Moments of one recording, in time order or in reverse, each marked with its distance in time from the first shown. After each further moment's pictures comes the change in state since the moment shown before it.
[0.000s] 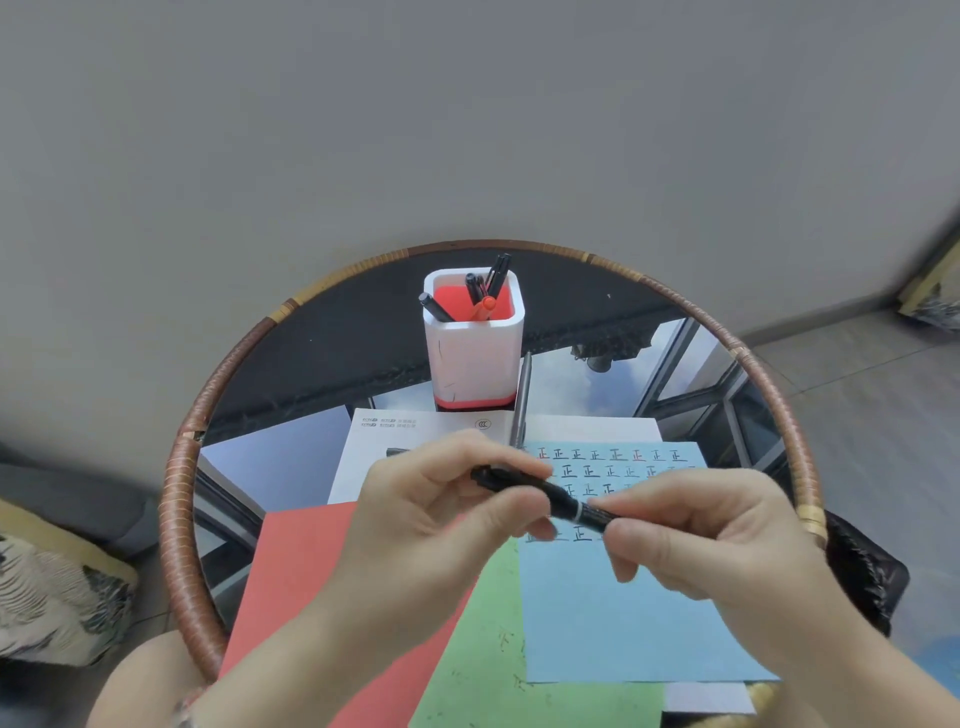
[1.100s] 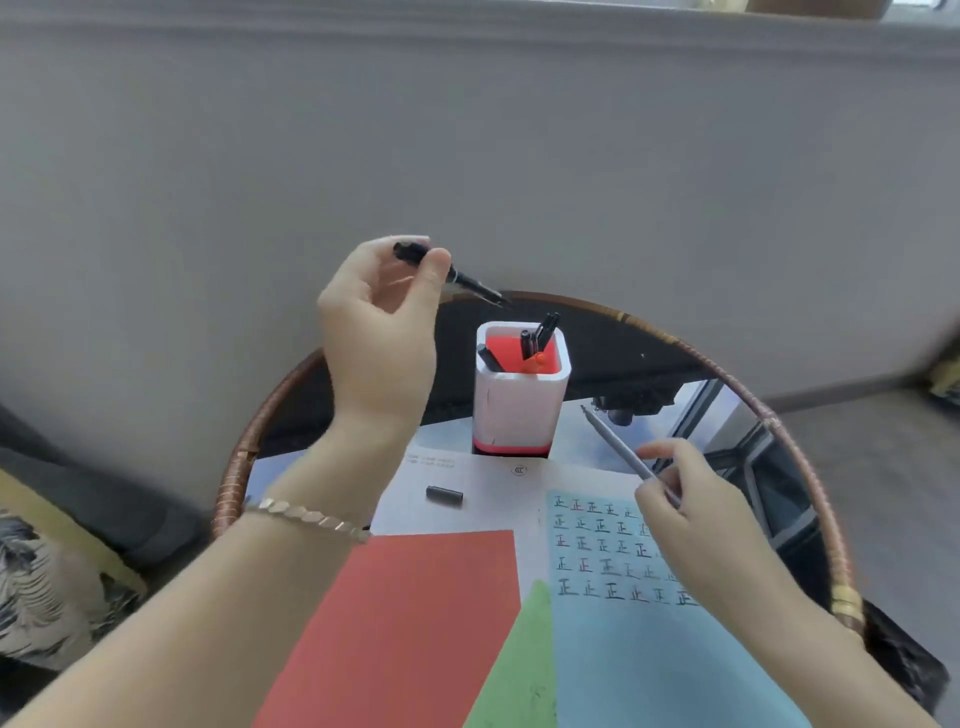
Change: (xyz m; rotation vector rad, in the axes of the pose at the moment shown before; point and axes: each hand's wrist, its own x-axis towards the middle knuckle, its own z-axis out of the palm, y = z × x) left_hand 0.099 0.031 -0.052 0.242 0.680 0.312; right_hand 0.049 0.014 0.000 -0.826 0.248 0.102
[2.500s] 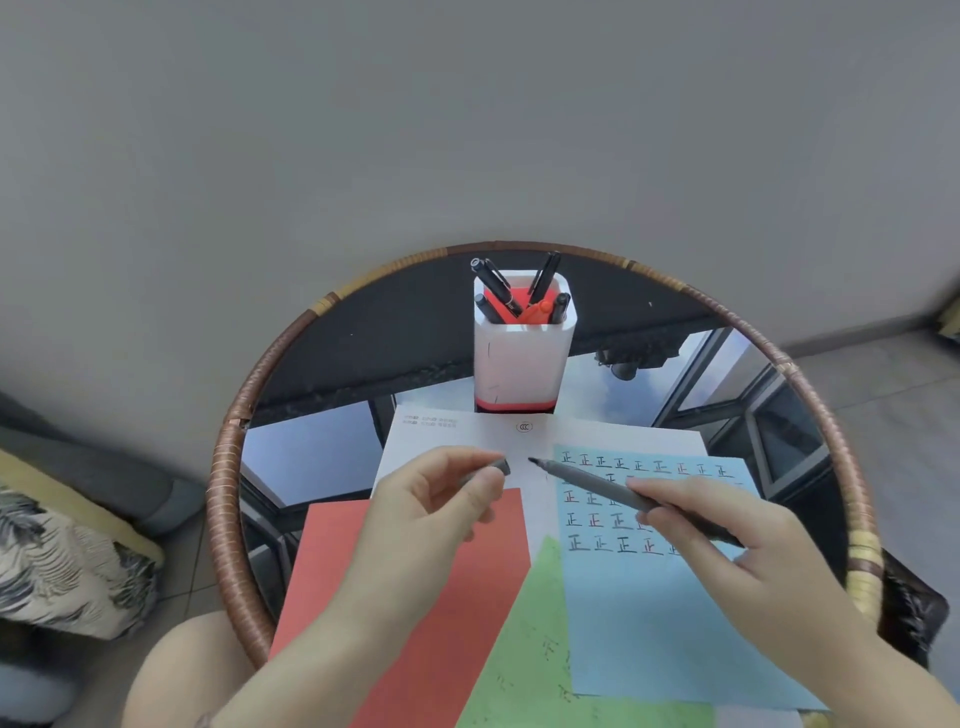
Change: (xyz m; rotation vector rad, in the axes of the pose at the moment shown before) left_hand -0.107 -0.022 -0.046 0.033 -0.461 -0.671; right_hand -0.032 0.036 0.003 0.155 -0.022 -0.381
